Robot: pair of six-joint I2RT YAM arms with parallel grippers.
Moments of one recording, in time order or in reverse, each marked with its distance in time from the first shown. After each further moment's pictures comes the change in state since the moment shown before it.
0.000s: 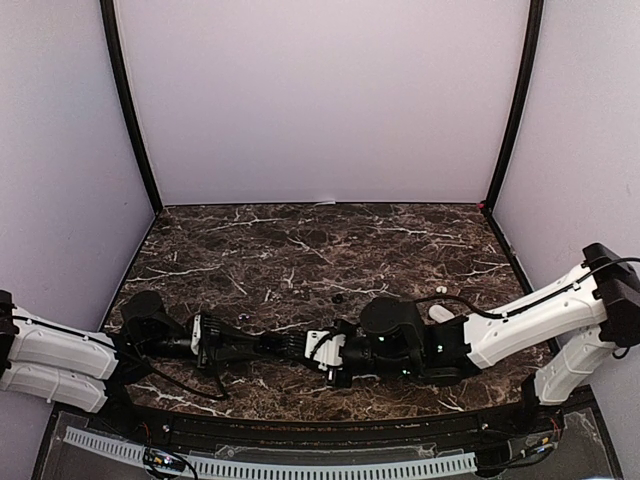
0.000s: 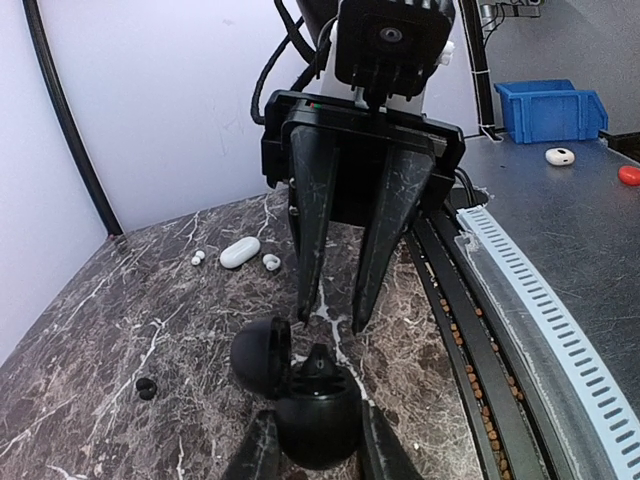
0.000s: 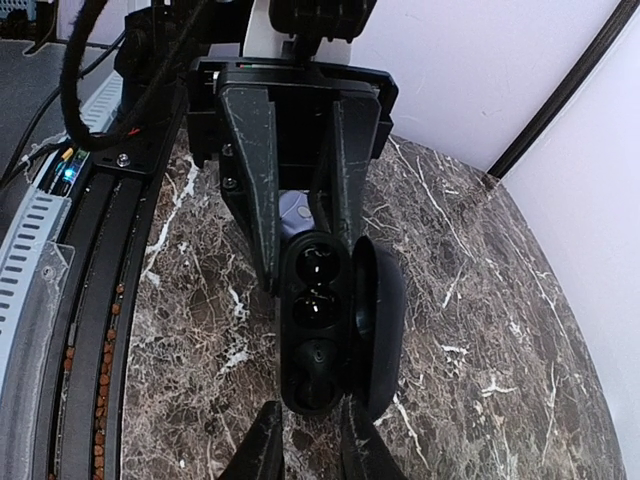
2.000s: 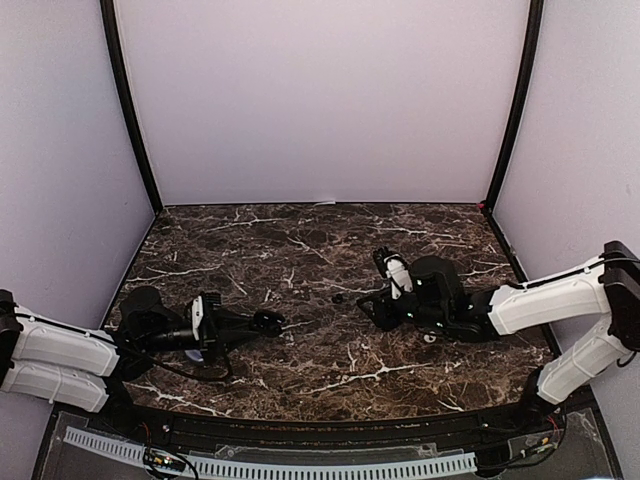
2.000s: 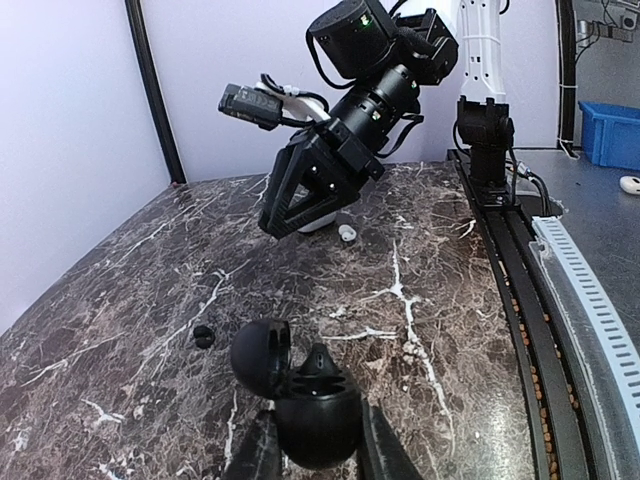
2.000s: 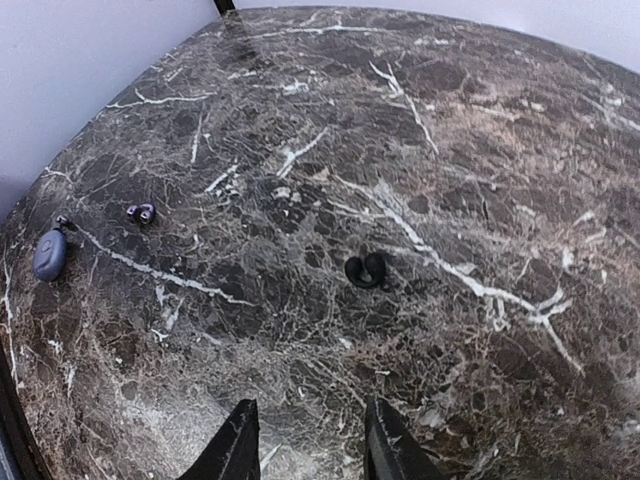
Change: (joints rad) left arm 0.091 0.018 0.000 0.010 -0.112 -0.105; right arm -0.441 -0.129 -0.179 -0.088 0.022 0.744
